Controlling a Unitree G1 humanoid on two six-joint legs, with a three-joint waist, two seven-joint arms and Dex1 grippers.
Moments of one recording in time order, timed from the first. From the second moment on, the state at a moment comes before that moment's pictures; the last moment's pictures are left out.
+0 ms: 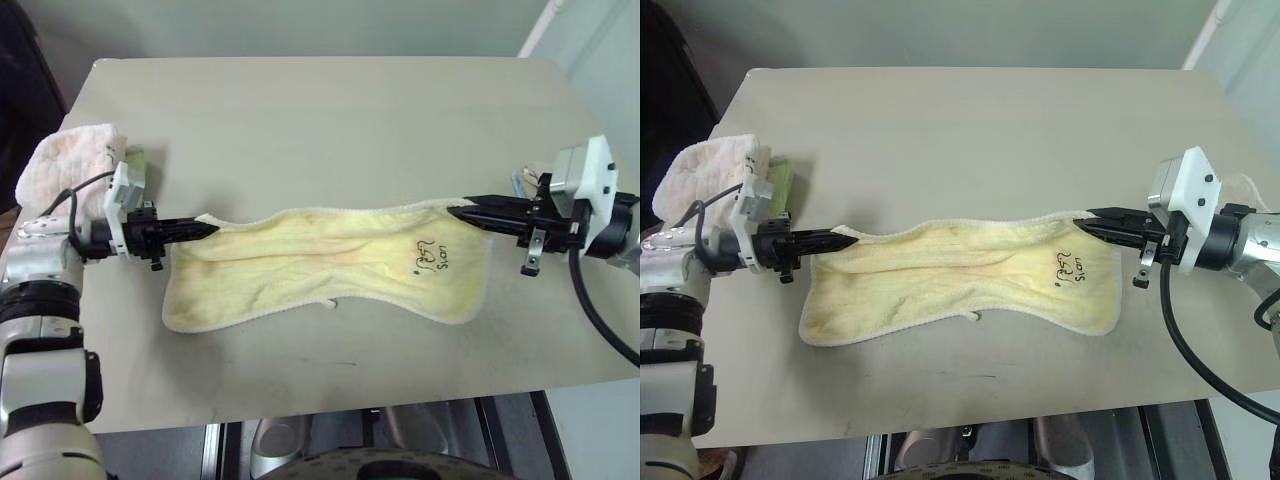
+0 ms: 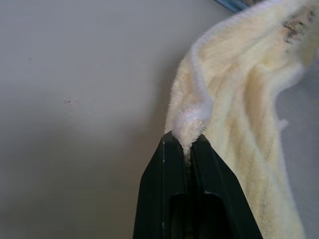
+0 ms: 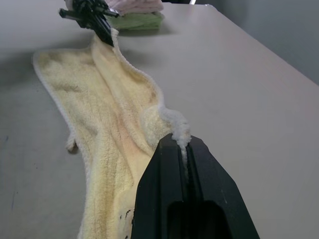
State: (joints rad) left arm -0.61 0.94 0.01 0.70 -0.47 0.29 -1.56; right arm -0.30 -0.96 -0.22 -0.50 0.67 0.60 0.99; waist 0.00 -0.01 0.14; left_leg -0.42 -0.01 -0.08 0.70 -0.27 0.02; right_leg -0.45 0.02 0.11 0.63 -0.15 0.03
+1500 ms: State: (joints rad) left arm -0.36 1.04 0.10 0.18 -0.67 0.72 -1.55; right arm -0.30 -0.93 -0.14 -0.48 0.59 0.54 1.01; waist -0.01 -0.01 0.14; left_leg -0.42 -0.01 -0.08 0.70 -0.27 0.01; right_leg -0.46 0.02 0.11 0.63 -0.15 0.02
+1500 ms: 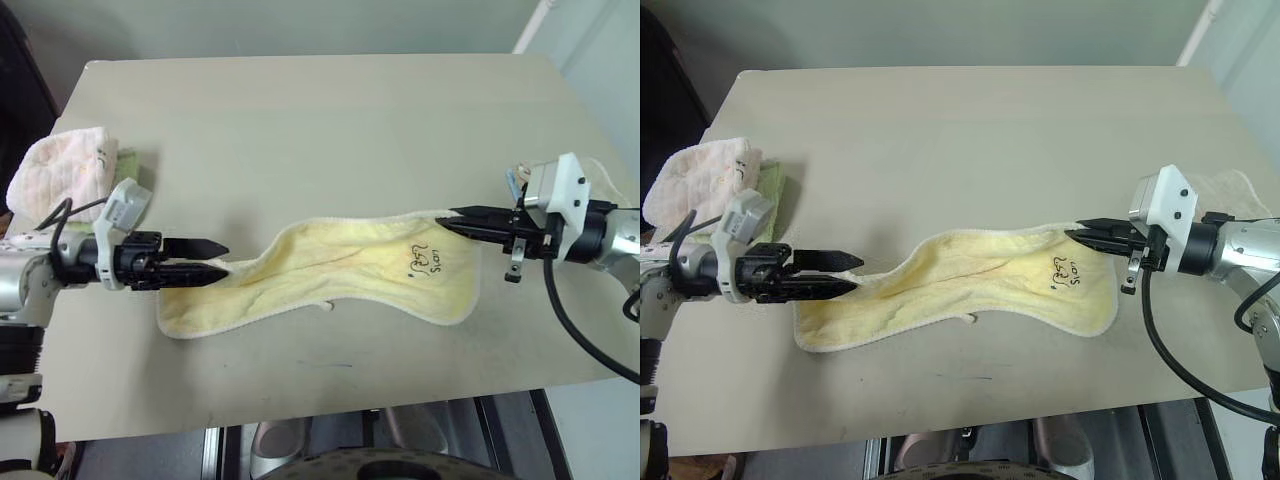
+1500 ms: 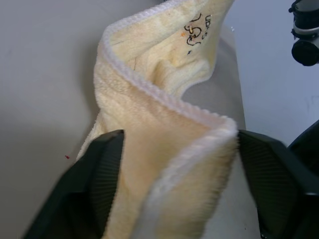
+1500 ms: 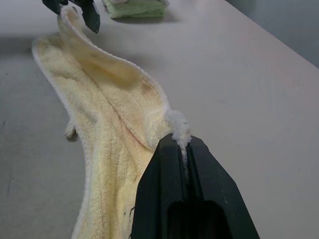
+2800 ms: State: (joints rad) left arm -0.12 1.27 -0.10 0.14 -0.82 0.15 -1.56; right arm -0.29 -0.94 -0.09 -0.46 0.48 0.47 1.03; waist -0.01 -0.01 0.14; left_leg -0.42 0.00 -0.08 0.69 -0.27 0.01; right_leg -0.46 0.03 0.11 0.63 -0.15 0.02
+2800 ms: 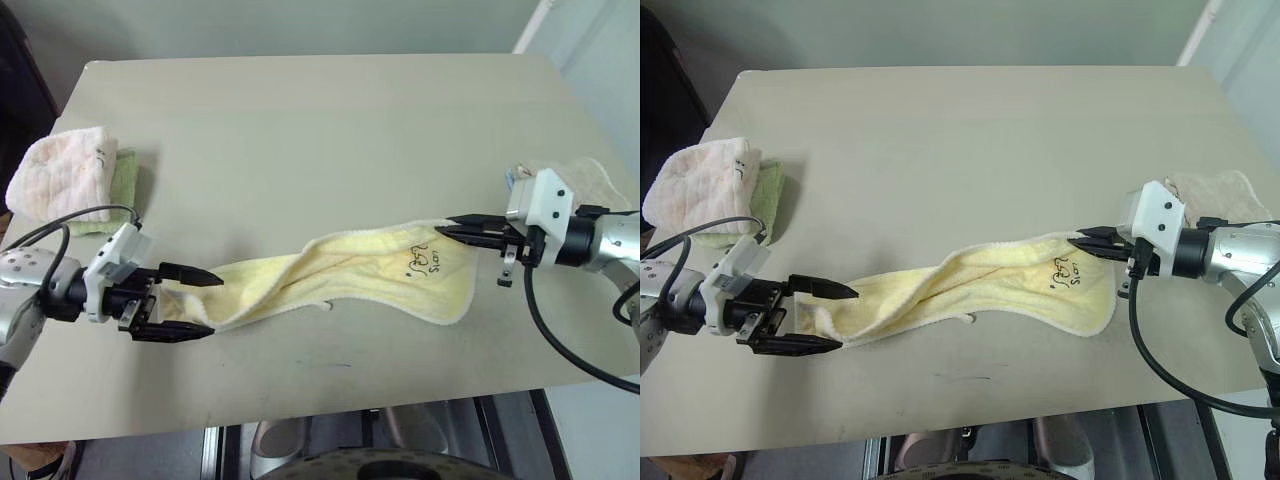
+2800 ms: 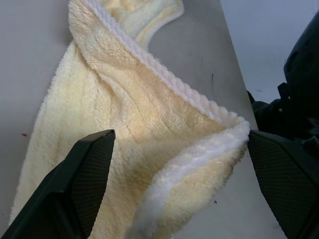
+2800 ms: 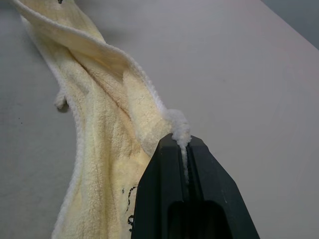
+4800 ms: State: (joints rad) left arm -1.24 0.71 0.14 1.29 -0.36 -0.20 -0.83; right arm -1.02 -0.75 -0.02 0.61 0.11 -0.11 0.83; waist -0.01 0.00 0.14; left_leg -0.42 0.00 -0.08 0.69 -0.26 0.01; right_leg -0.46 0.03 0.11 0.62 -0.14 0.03
